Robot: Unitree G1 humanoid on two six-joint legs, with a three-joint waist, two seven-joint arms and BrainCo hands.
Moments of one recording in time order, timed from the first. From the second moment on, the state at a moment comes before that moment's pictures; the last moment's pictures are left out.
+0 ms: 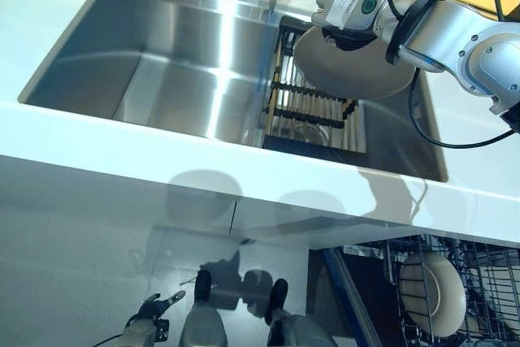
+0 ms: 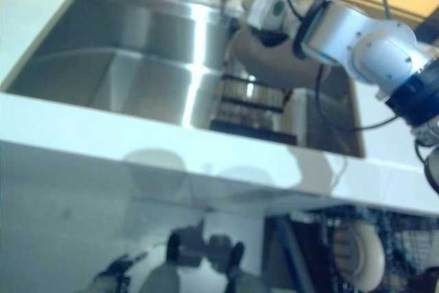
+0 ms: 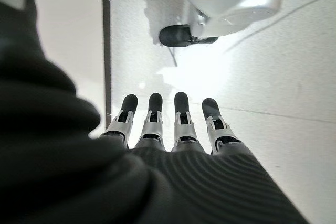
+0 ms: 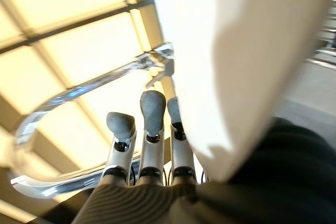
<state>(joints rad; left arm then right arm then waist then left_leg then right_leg) -0.04 0.36 -0.25 1.10 -0.32 0.03 0.15 -1.58 -1.07 1.09 0.26 -0.98 -0.17 0.03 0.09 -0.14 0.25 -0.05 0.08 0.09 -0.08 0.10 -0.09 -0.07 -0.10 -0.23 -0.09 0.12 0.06</state>
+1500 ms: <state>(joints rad) 0.03 0.30 -0.28 1.16 -0.13 0.06 0.06 -0.76 -1.51 0.47 0.49 -0.88 0.20 -0.05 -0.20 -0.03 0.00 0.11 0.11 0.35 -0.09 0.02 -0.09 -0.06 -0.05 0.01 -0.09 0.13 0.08</state>
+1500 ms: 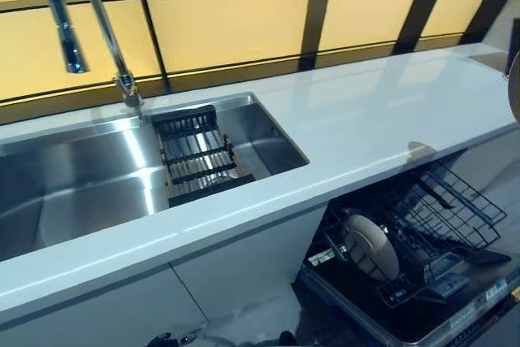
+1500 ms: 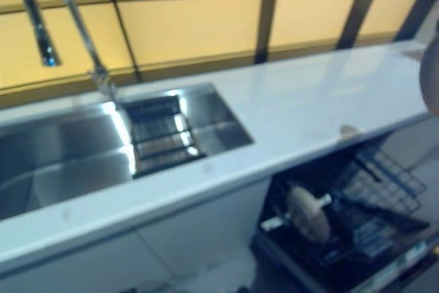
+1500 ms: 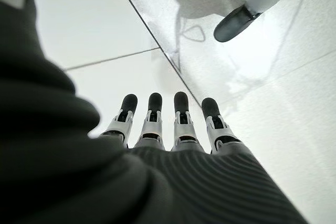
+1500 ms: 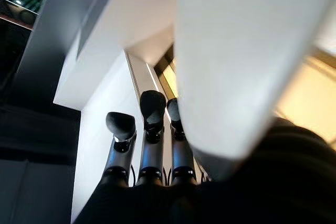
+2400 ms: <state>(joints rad) -0.02 0.26 -0.25 1.16 -0.12 0.08 0.06 -0.27 -1.26 0.12 0.29 -0.93 0.18 -0.03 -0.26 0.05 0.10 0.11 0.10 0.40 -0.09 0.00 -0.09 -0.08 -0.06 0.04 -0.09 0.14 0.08</state>
